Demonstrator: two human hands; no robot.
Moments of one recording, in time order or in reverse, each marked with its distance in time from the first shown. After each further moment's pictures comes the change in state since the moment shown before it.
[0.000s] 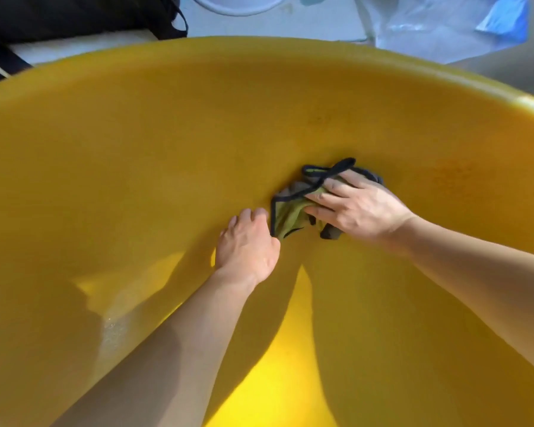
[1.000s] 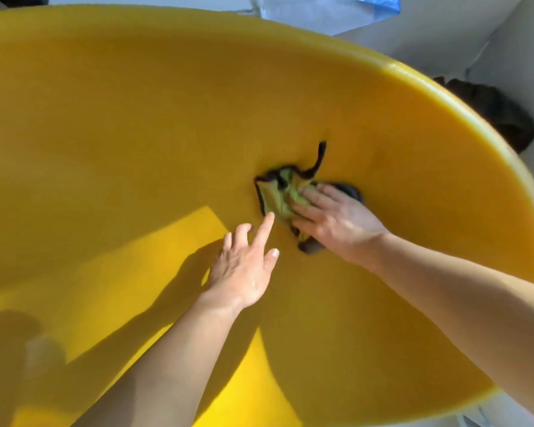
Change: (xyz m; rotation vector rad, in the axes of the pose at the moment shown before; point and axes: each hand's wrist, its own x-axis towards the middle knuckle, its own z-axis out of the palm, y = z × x) left_hand -0.060 0.081 0.059 -0.067 -0.272 0.251; right_hand -0.114 -0.041 -0.009 0.076 -0.406 0.150
